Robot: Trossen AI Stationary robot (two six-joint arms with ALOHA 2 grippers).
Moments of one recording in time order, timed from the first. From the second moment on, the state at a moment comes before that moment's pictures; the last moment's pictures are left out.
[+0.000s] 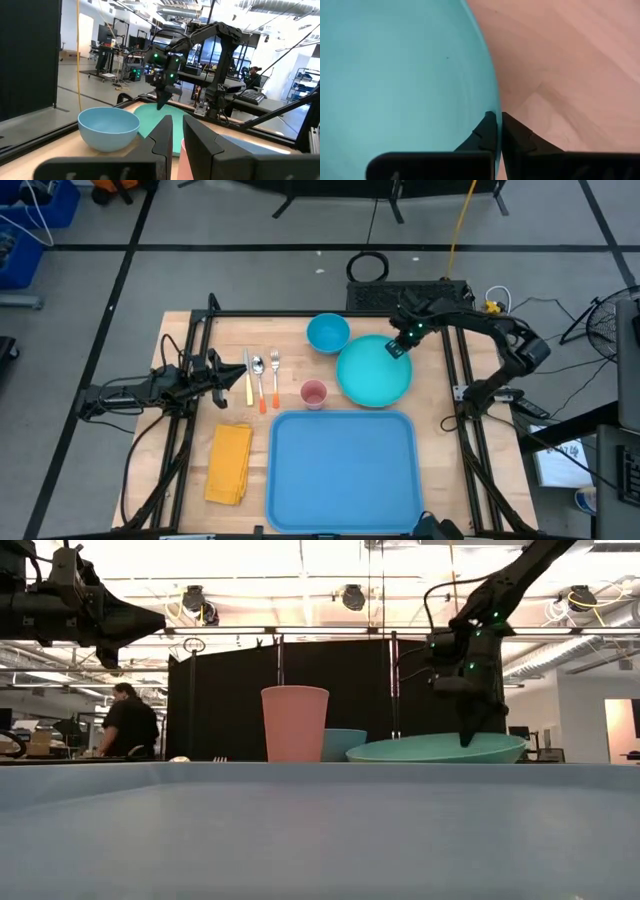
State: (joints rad) left arm 0.07 0.01 0.01 0.14 -0.24 -0.18; right arm -0.86 1.54 0.96 -0.79 -0.15 0.03
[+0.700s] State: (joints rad) left arm 0.07 0.01 0.01 0.14 -0.24 -0.18; right arm -0.73 1.20 1.00 -1.13 -0.29 -0.02
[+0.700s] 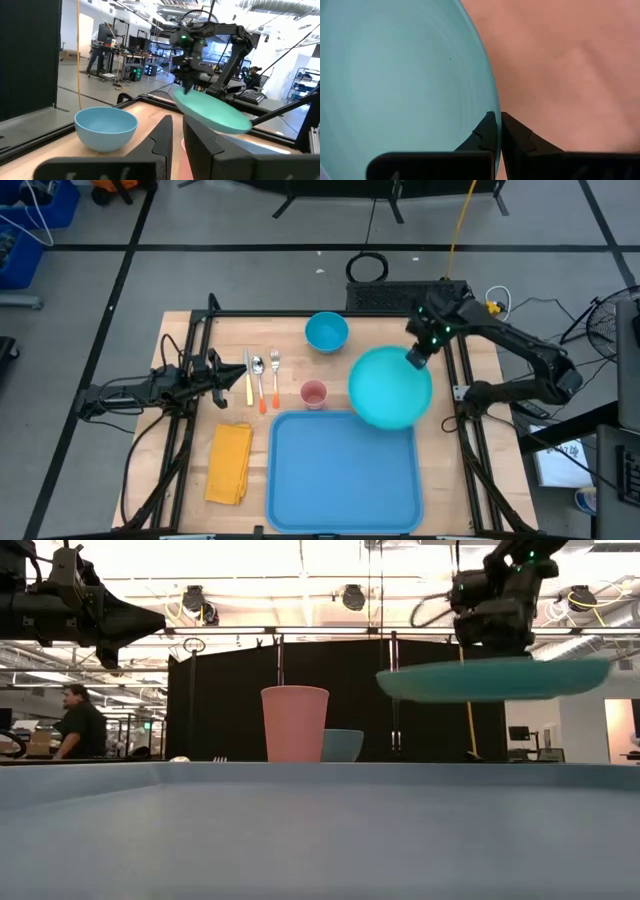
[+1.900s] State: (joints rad) left arm 0.07 0.01 0.01 0.12 -0.24 -0.22; right arm 0.13 1.68 0.99 -0.76 -0.15 0.24
